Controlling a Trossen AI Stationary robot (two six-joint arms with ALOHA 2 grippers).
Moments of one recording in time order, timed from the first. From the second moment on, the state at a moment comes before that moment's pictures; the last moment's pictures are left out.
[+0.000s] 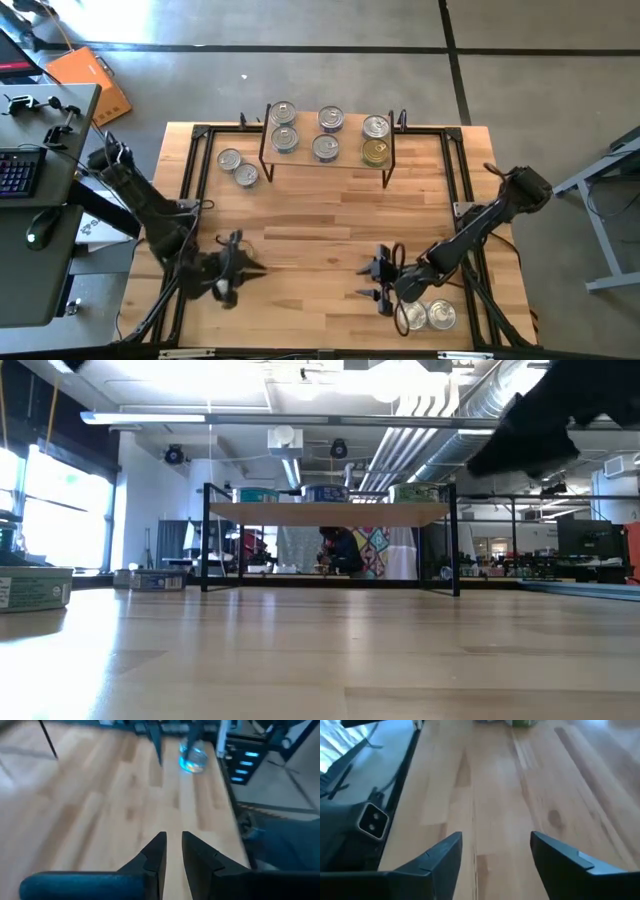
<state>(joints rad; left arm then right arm) -0.85 1.21 0.84 -0.31 -0.72 -0.63 0.68 1.57 0.78 0.14 0.48 0.56</state>
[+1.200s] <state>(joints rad) -0.86 1.57 0.84 -0.71 -0.81 -1.36 0.65 1.68 0.78 0.28 0.80 0.54</state>
